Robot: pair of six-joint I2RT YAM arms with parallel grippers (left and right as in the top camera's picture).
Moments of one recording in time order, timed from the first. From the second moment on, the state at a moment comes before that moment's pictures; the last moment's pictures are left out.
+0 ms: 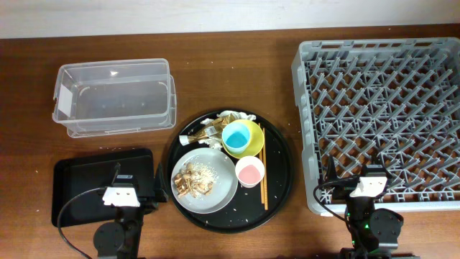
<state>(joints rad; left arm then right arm) 0.01 0.01 0.01 -0.07 0.08 -0.04 -0.09 0.01 0.01 -0.07 -0.05 -0.05</state>
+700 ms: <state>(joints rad) 0.01 0.01 0.01 -0.07 0.08 -0.04 -0.09 0.01 0.01 -0.07 -0.04 -0.05</state>
